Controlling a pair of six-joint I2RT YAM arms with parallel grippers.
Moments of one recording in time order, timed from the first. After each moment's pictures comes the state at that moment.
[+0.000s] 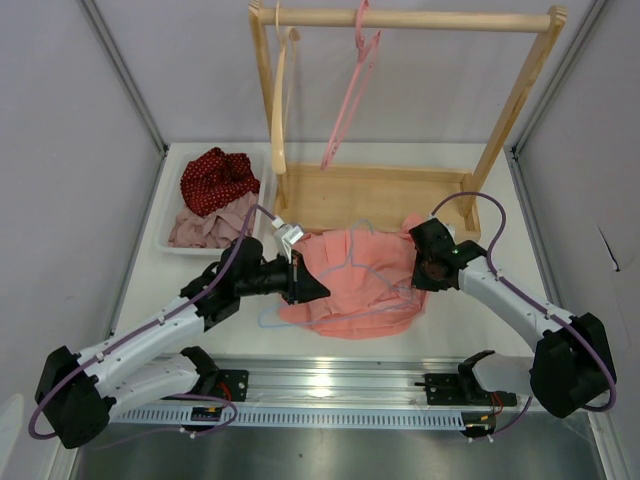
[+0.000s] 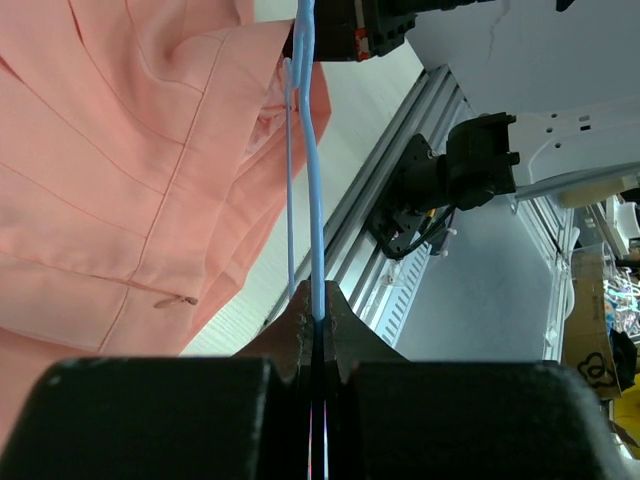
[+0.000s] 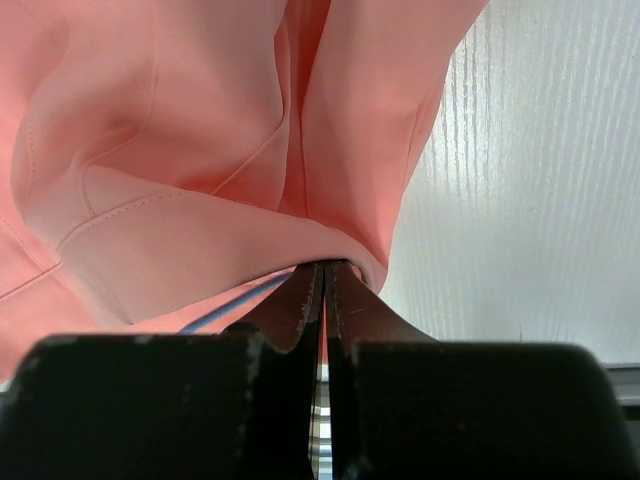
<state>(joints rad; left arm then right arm) -0.73 0.94 0.62 -0.05 0.50 -0.59 0.48 1.25 0.85 -0.74 0.20 0.62</state>
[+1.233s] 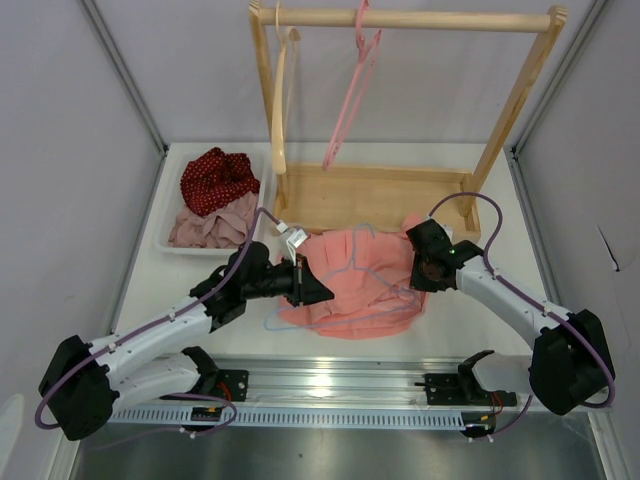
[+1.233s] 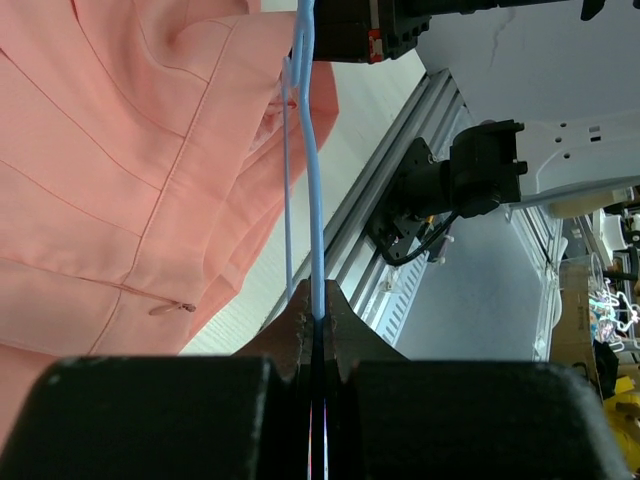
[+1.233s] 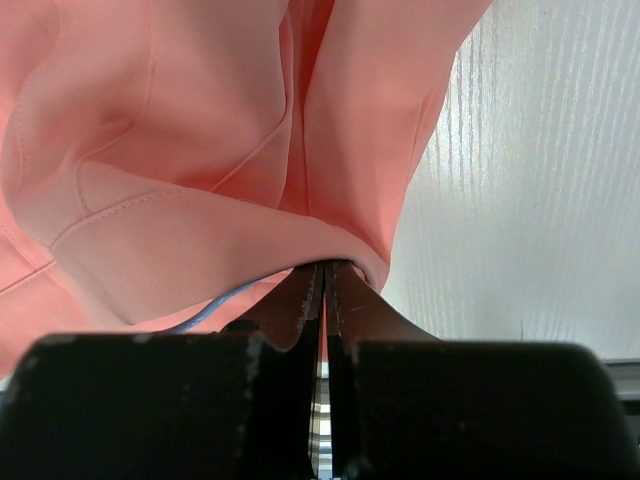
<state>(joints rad) -0.76 0.99 0.56 0.06 0.49 -0.66 0.50 1.27 0.85 -0.74 0.21 0.62</state>
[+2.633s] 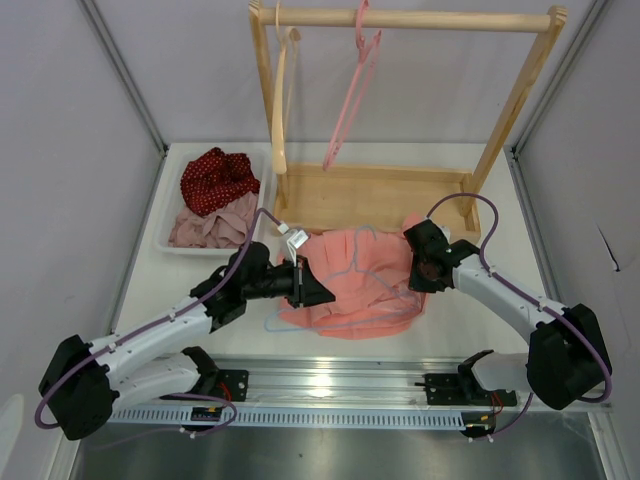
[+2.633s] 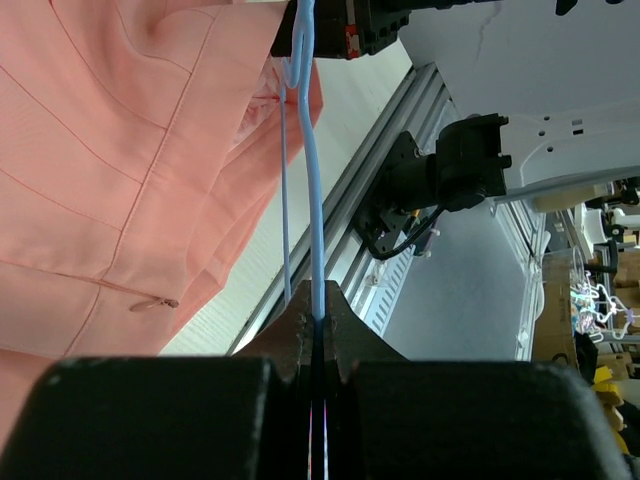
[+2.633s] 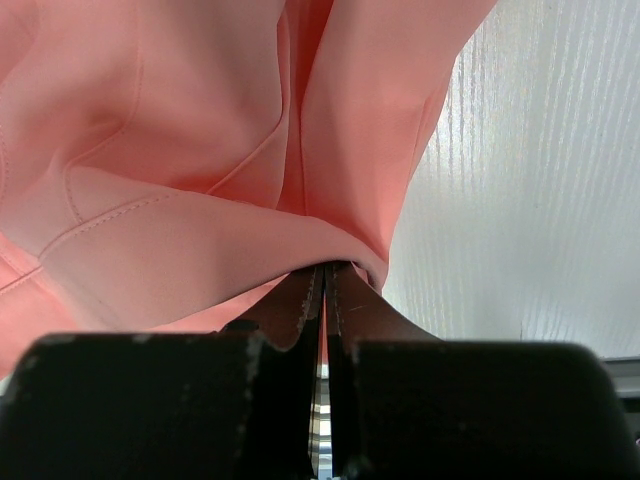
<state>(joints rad) -0.76 0.99 0.56 0.06 0.51 -0.68 0.51 1.29 0.85 -0.74 0.22 0.62</state>
